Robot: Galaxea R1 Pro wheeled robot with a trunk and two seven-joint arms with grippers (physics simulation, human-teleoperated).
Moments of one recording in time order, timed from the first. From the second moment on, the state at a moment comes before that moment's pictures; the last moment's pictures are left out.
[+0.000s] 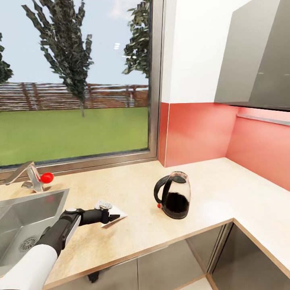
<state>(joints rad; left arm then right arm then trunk) -0.68 0.13 -0.03 -0.68 -0.09 0.38 -0.79 -0.01 -0.07 0.00 -0.22 0.01 0.11 0.00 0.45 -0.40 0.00</state>
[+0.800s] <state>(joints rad) -0.61 0.10 -0.03 -0.68 -0.09 0.37 -0.79 -0.01 -0.07 0.00 -0.22 0.01 0.11 0.00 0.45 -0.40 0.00</state>
